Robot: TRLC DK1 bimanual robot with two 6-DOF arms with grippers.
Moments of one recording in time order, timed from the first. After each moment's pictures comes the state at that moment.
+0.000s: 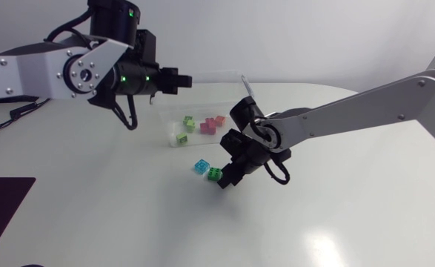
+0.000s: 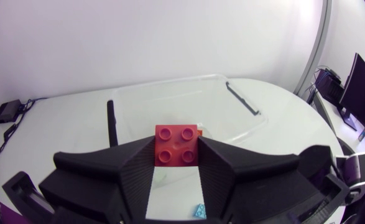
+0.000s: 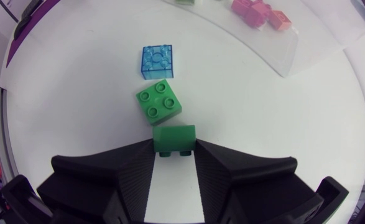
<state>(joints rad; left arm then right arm) -0.44 1.63 1.25 -0.14 -0.12 -0.14 0.56 1.97 1.15 -0.33 -0.14 -0.21</state>
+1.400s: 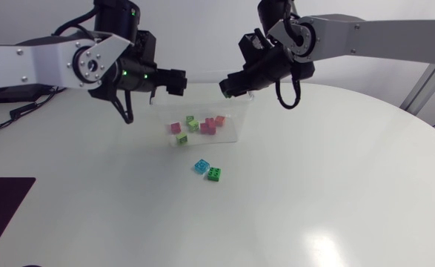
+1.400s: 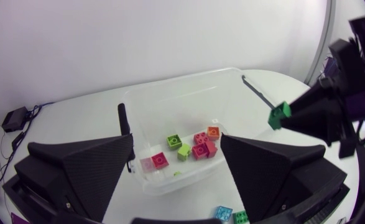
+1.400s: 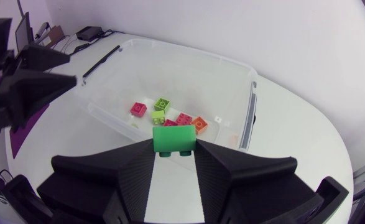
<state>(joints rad) -0.40 1.69 1.30 -0.19 -0.12 -0.05 0.43 1.92 1.63 -0.47 -0.14 -0.04</state>
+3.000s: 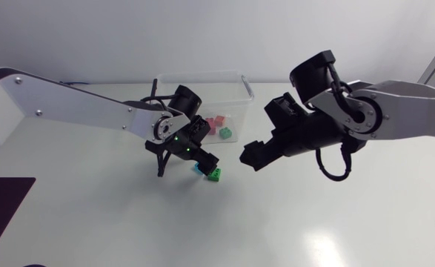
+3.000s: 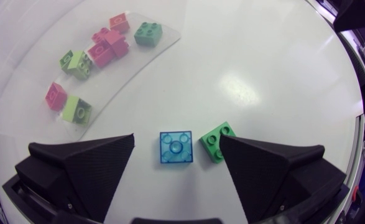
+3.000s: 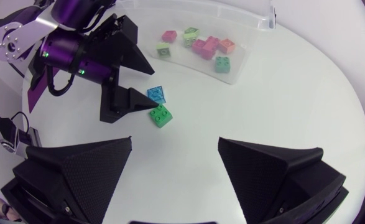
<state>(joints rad) -0.55 2.02 1.26 -0.28 0.07 0.19 0.45 1.50 0.98 -0.42 -0.24 -0.05</state>
